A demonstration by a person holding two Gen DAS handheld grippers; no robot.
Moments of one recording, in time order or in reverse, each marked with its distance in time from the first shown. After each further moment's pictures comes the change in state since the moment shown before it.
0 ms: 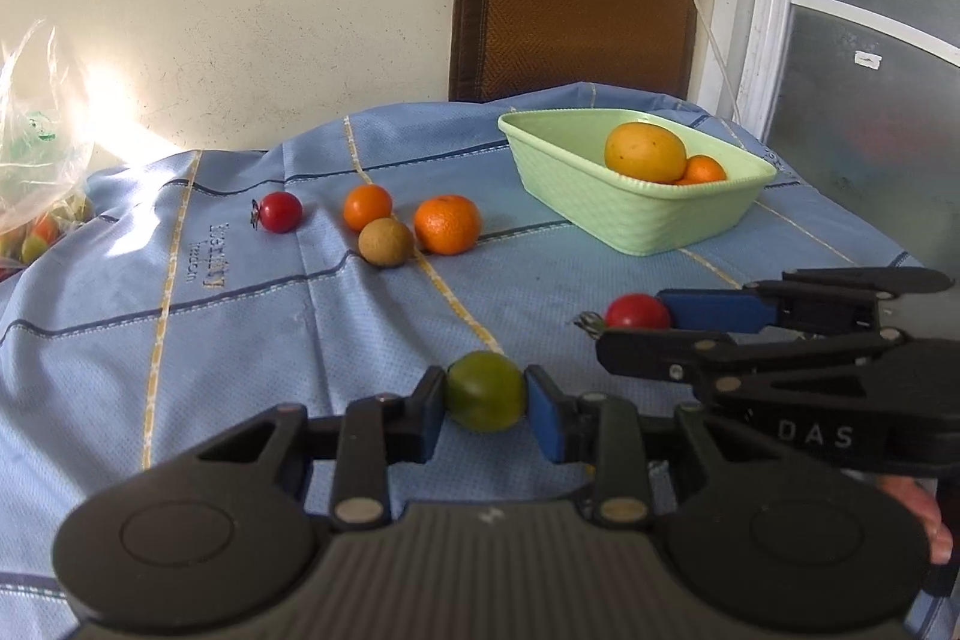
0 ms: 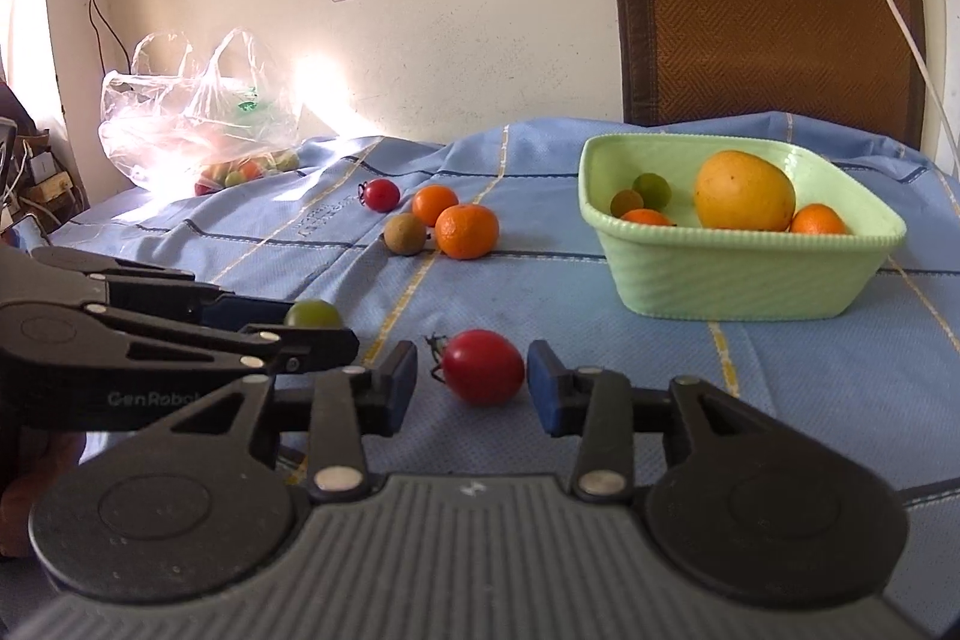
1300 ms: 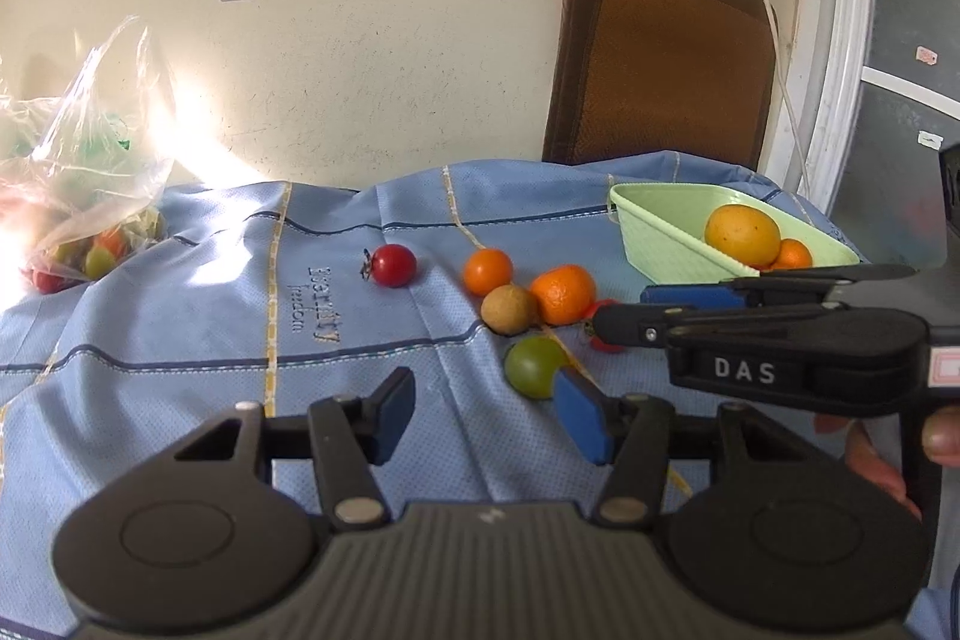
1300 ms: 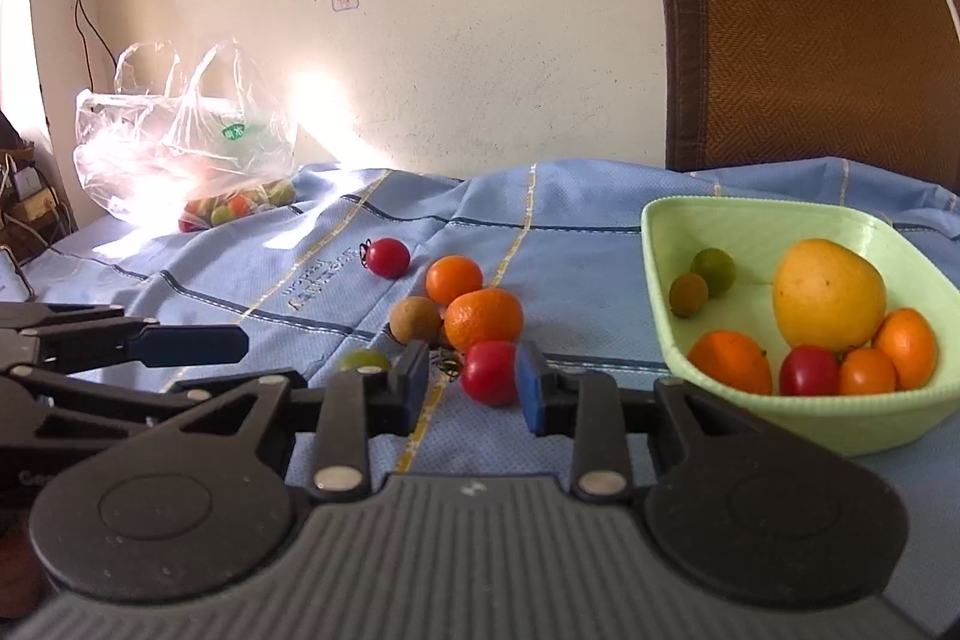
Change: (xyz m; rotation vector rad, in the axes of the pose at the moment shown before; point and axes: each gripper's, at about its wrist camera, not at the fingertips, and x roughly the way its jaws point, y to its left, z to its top) left arm -0.004 0.052 0.012 -0.091 -0.103 0.079; right arm 0.063 0.020 0.047 -0.036 -0.005 -0.007
